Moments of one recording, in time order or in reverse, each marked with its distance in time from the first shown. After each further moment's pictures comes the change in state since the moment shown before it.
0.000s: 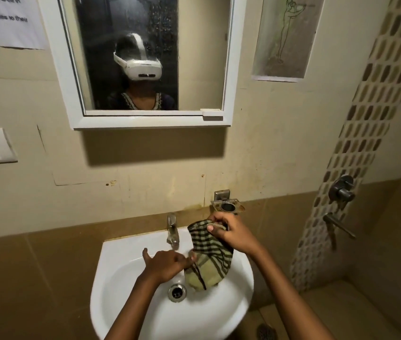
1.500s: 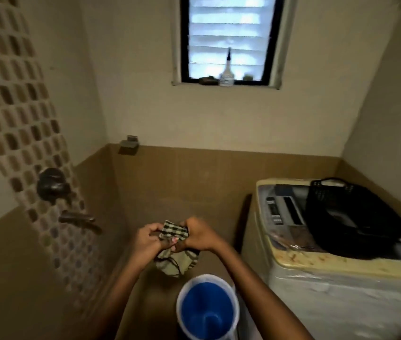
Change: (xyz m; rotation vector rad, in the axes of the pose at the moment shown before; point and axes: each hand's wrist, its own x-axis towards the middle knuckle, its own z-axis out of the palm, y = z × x) left_hand -0.064 0.536 0.253 -0.685 -0.663 0.818; right_hand -0.411 0.143 -0.316 -0.252 0.526 0.971
